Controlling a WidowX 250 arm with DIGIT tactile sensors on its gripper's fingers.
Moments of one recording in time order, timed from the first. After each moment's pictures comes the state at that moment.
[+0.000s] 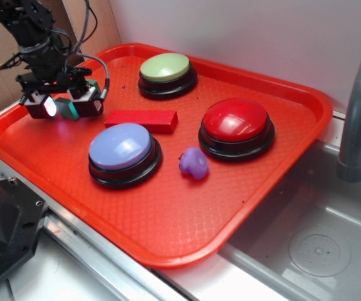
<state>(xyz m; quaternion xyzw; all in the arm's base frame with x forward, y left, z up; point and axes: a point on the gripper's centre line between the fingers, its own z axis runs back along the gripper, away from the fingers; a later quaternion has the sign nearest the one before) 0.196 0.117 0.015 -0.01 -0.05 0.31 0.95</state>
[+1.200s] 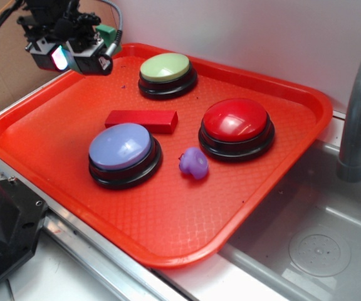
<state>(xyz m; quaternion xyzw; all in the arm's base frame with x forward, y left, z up) 0.200 0.022 0.118 -0.02 -0.09 0.15 0.98</state>
